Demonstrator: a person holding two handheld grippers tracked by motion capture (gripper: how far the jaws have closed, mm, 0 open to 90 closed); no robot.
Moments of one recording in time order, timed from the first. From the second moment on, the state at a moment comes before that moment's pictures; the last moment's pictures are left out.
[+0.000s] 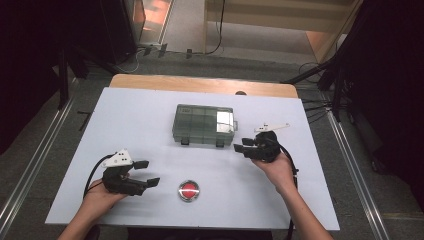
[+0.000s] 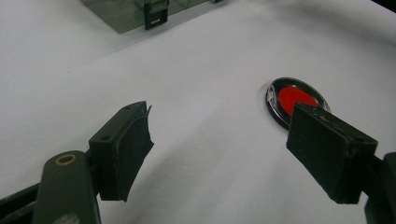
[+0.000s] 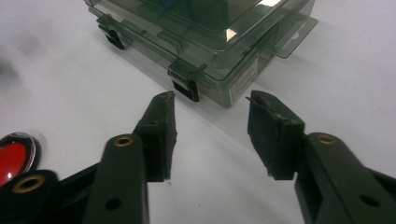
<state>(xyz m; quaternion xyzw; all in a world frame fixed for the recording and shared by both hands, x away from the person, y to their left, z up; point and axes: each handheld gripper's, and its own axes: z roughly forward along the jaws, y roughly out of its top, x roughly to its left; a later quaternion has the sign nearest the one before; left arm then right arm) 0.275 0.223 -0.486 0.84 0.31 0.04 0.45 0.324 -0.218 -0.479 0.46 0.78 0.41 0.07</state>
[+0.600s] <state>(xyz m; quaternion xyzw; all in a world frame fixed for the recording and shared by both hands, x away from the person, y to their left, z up) 0.276 0.224 -0.486 0.84 0.31 0.03 0.45 0.346 -0.213 -0.488 0.47 0.79 0.39 0.04</state>
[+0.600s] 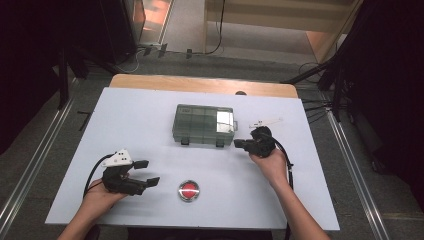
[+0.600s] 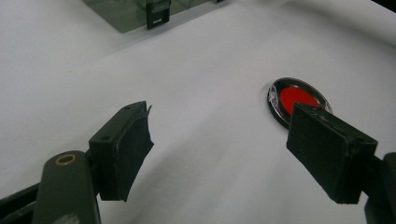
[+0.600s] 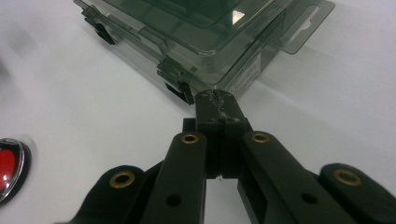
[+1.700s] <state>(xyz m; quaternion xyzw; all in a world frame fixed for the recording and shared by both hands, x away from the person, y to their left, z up) 0.279 0.224 -0.487 0.84 0.32 0.03 0.45 0.362 -0.206 -0.471 0.47 0.78 0.41 0.04</state>
